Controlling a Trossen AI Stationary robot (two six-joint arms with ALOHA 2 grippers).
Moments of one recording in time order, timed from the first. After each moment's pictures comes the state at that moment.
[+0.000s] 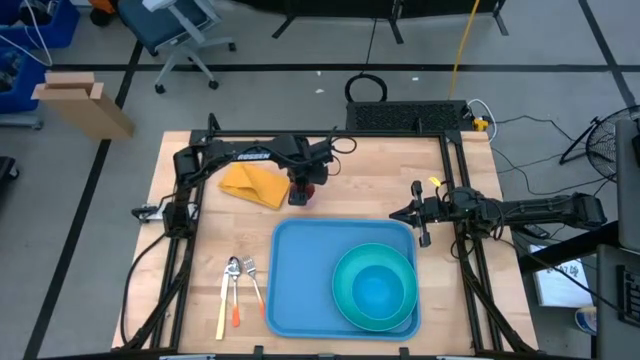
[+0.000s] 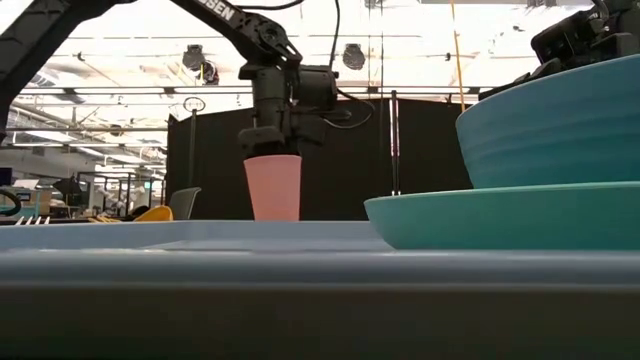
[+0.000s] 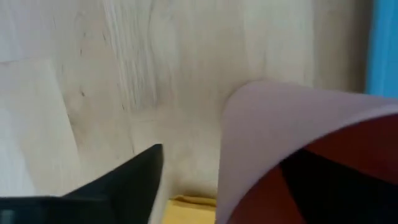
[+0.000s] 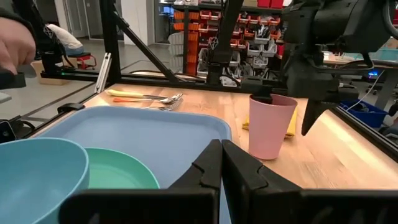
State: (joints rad) left arm 0.35 2.03 1.59 -1.00 0.06 0.47; right arm -0.09 0.48 0.02 0.42 -0.16 -0.05
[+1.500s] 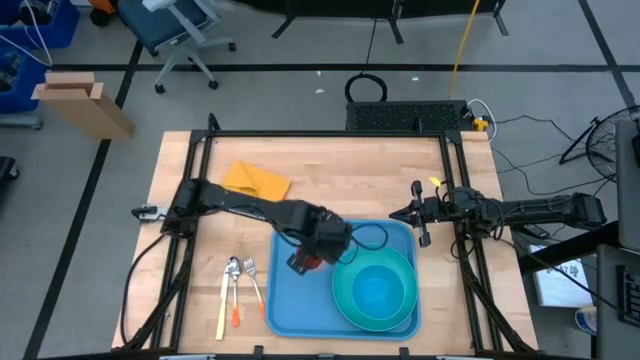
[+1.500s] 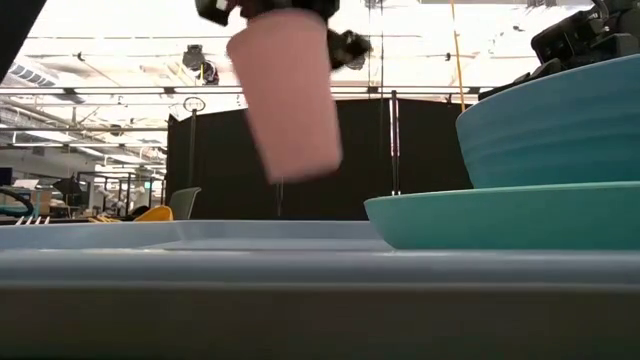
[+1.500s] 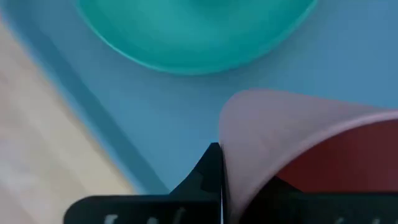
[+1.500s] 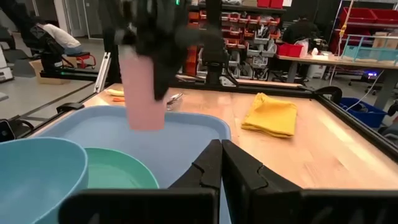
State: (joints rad) left arm -0.18 2.06 1.86 -1.12 0.01 0.50; right arm -0.09 0.48 0.02 0.42 -0.16 -0.05
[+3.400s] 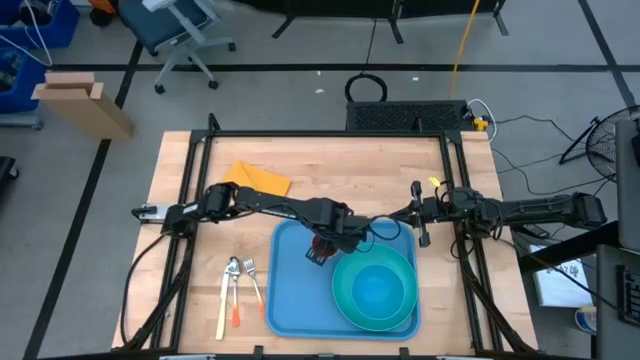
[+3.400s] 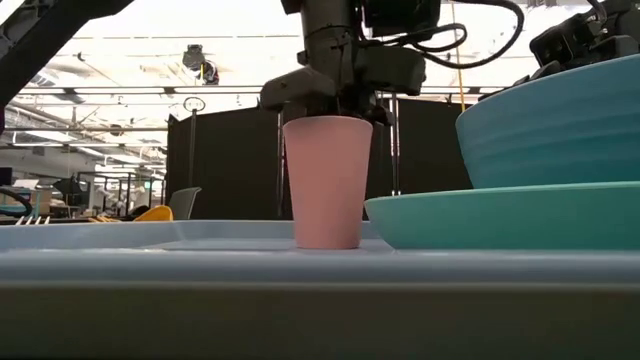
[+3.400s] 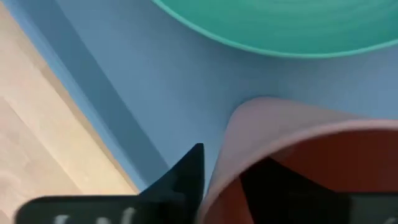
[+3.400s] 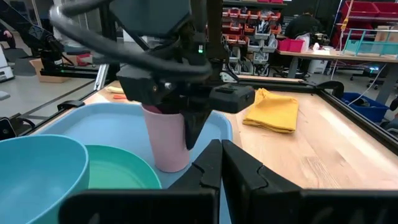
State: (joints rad) left arm -0.10 2.31 2.05 -1.17 -0.03 0.47; right arm -0.09 0.48 0.02 0.41 -0.16 -0.05
